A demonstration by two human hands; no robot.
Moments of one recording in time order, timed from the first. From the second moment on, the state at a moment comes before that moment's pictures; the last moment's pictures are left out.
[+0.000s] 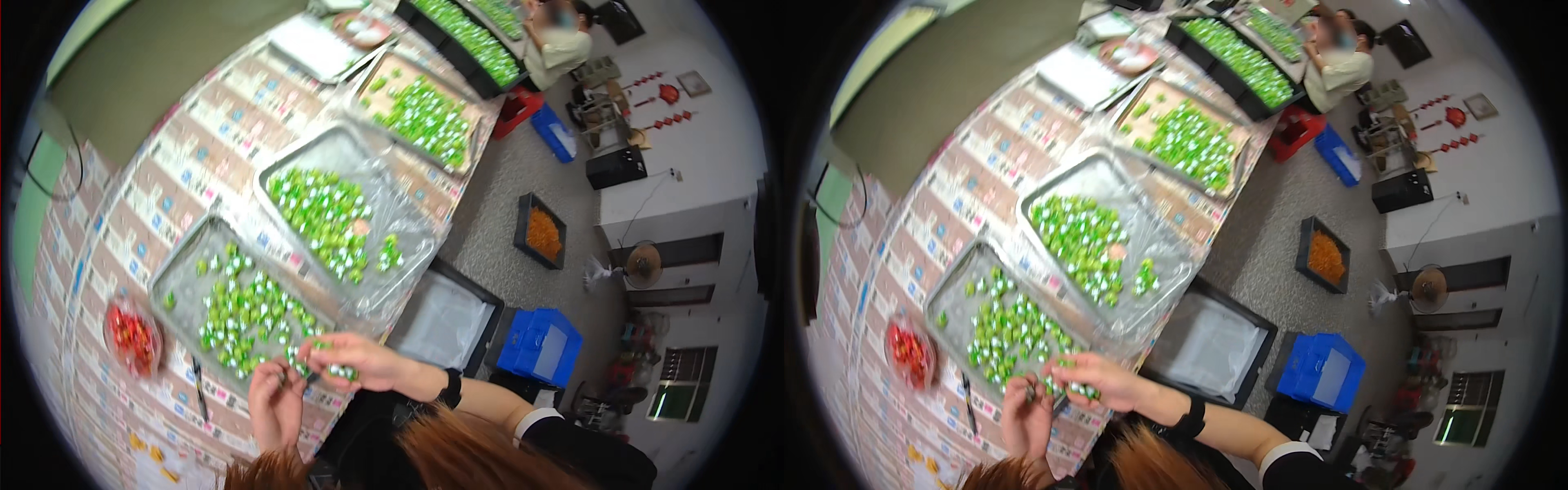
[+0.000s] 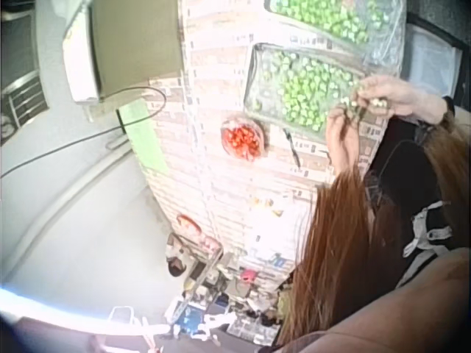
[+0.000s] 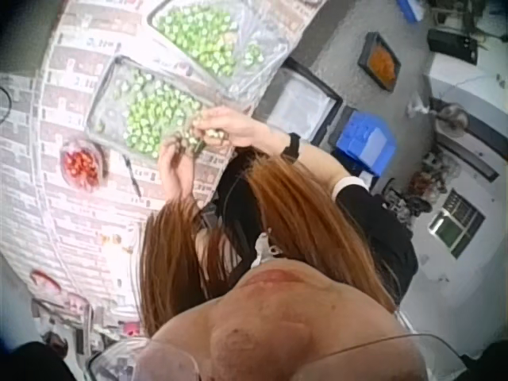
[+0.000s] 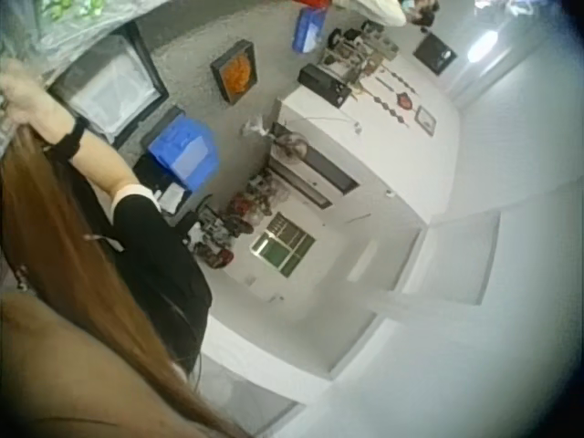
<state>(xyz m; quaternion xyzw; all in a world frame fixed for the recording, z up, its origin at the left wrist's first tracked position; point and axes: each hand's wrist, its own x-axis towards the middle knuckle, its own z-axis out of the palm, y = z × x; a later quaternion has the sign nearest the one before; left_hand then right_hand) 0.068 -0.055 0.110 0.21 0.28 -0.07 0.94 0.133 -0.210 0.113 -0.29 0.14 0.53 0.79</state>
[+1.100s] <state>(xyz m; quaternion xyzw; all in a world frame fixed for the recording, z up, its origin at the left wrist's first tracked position) 0.048 -0.068 0.157 0.41 0.28 -0.14 0.86 0.128 -0.255 0.157 -0.34 0.17 0.49 0.78</state>
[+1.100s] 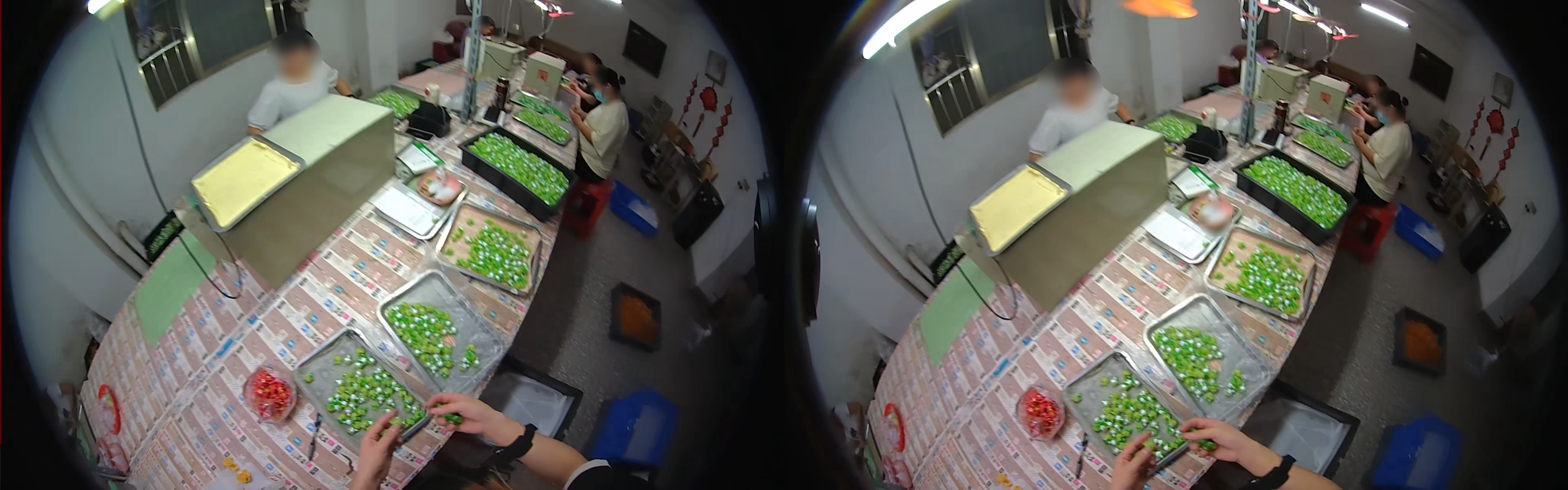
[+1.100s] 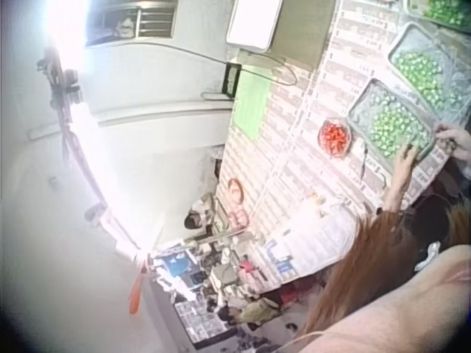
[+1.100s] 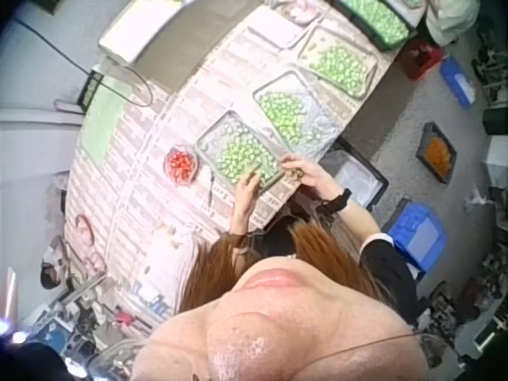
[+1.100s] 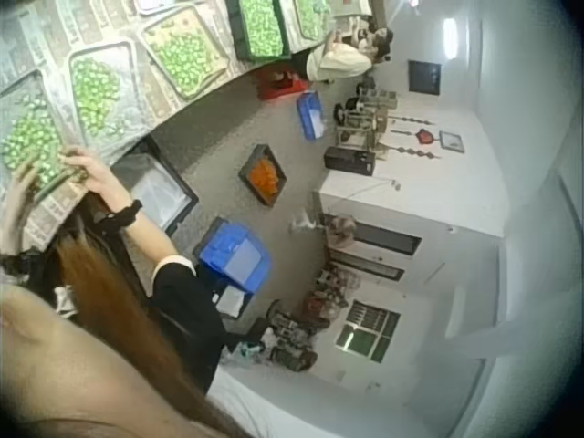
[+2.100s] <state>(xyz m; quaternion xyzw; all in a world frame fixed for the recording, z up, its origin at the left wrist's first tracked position) 0.017 -0.110 0.197 0.33 0.28 -0.16 0.89 0.067 -0.246 0.216 -0.79 -0.17 0.14 0.58</state>
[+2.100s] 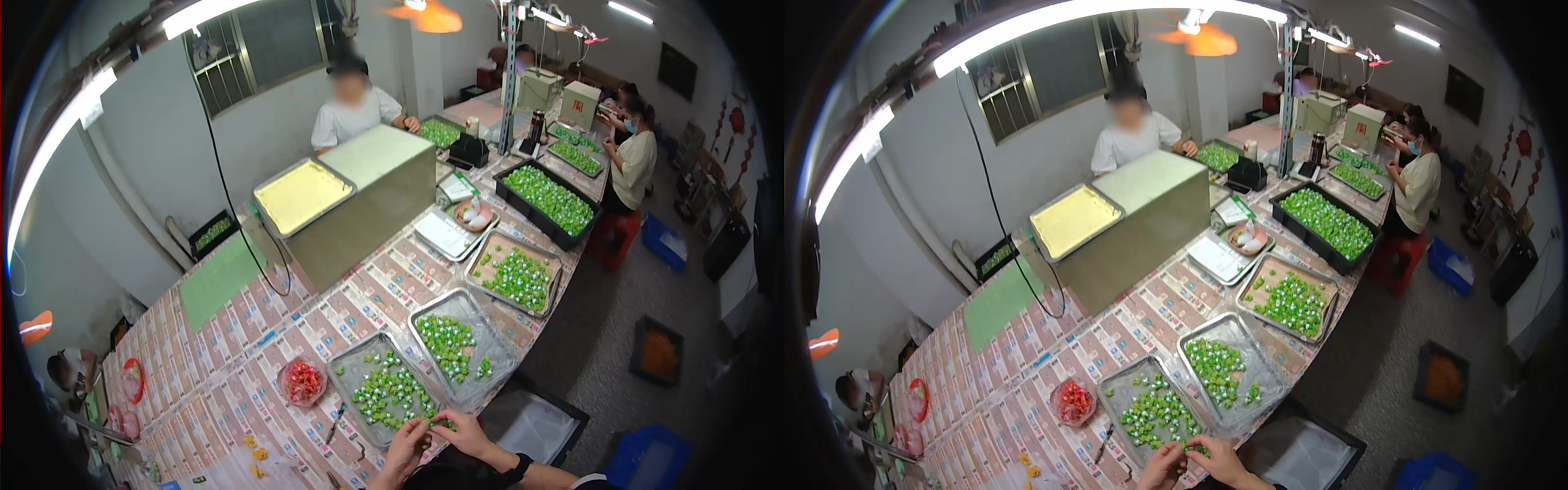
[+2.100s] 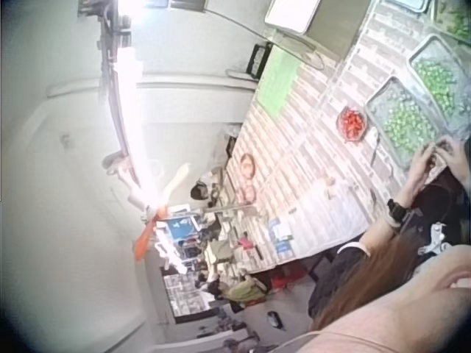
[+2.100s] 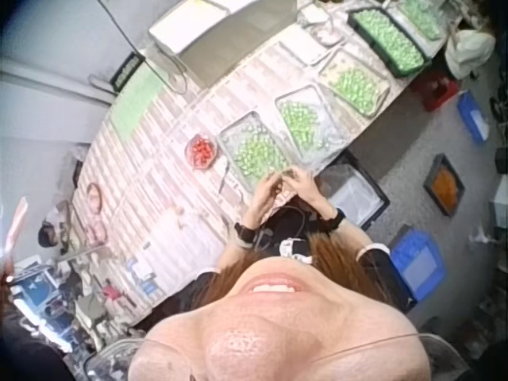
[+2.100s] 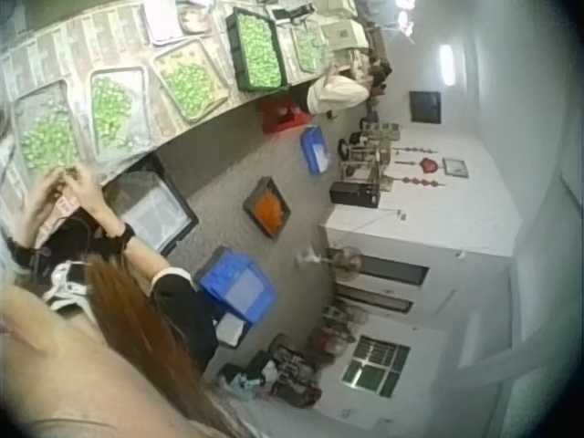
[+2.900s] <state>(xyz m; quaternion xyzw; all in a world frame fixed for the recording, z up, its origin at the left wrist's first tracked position) 0.048 -0.096 0.153 0.26 0.27 -0.13 0.92 0.078 -0.217 0.159 -0.76 -0.07 0.10 0.64</state>
